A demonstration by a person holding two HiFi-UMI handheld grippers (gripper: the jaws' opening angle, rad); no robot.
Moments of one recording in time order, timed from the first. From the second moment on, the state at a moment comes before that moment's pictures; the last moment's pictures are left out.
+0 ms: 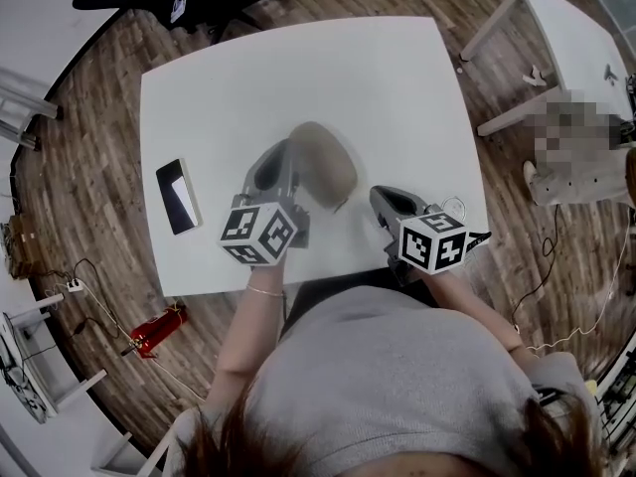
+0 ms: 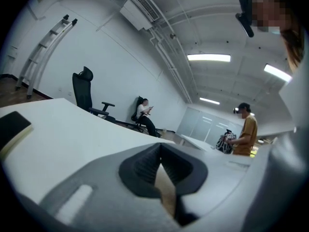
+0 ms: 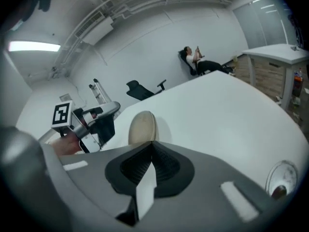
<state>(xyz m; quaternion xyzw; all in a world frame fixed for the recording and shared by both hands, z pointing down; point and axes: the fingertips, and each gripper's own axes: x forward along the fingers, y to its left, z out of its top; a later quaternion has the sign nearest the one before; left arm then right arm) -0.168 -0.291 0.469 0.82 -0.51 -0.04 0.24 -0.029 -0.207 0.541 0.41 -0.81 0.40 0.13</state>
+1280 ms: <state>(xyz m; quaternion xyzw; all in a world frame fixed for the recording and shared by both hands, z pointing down) 0.001 0.084 0.343 0.81 -0.58 -0.07 0.10 0.070 0.088 0.309 0.24 -0.97 0.06 -0.07</state>
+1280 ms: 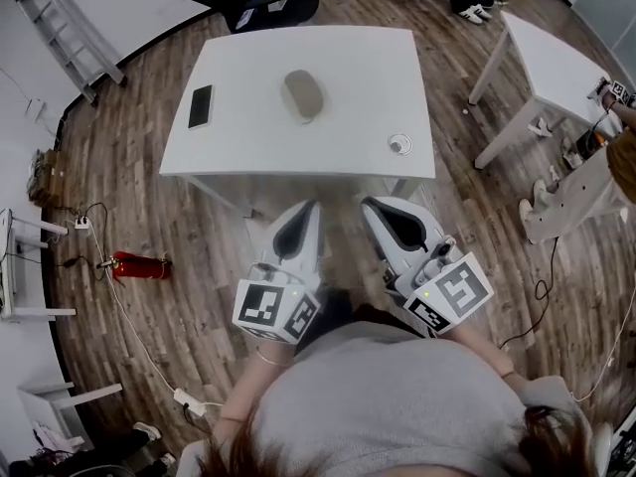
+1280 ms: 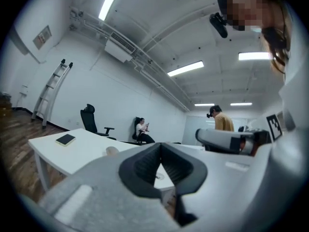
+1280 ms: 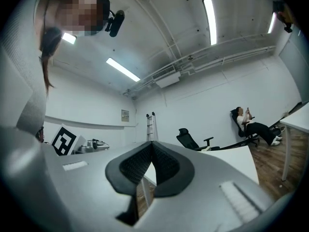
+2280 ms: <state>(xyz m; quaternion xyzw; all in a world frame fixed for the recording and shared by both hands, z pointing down) -0.015 0.230 0.317 0.83 -0.56 -0.05 0.08 0.029 0.239 0.307 0.27 -0.96 0.05 -0.01</state>
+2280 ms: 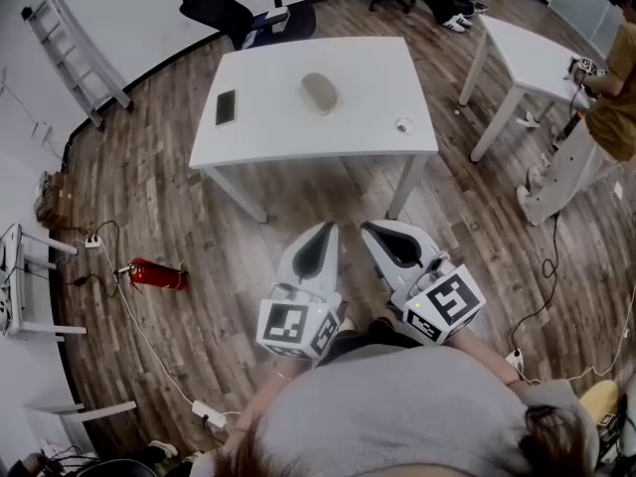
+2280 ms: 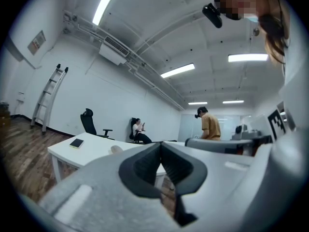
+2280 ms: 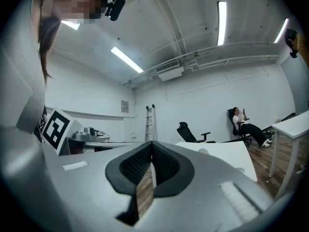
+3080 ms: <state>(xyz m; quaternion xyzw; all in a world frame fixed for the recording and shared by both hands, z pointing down) 0.004 0.237 0.311 0.82 -0.56 -0.05 0.08 0.041 0.251 0.312 0.27 -0.96 0.05 -0.01</state>
